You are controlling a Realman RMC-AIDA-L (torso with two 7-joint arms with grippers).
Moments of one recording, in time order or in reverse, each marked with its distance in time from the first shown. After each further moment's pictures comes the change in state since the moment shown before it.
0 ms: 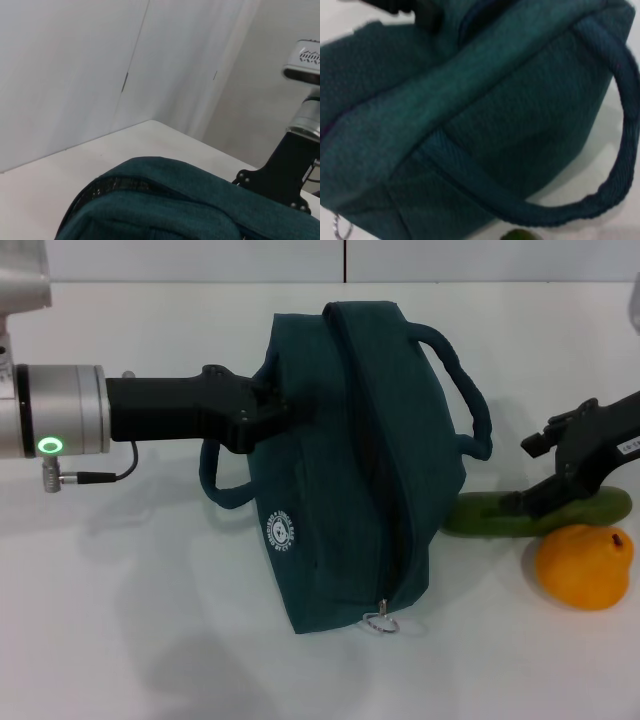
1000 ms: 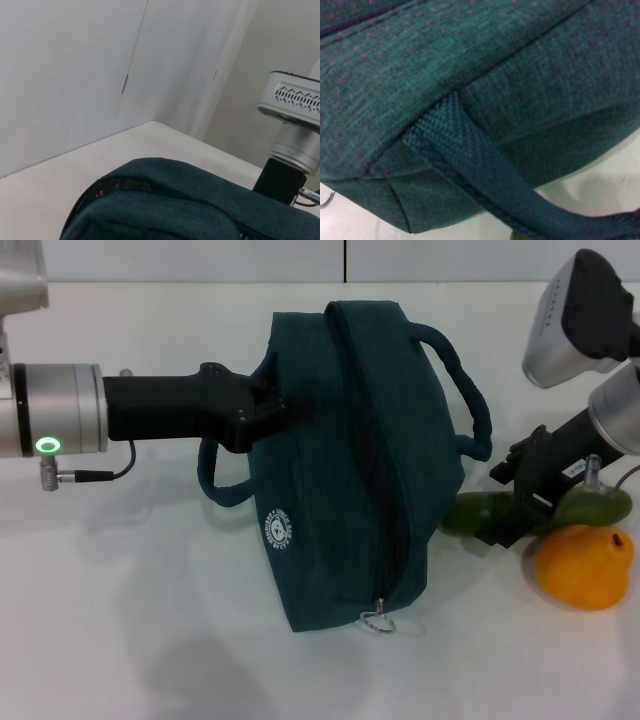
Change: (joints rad) left arm 0.001 0.002 -0.004 0.000 0.000 0.000 0.018; right arm 0.124 0.007 -0.190 0.179 -0.073 0.115 0.030
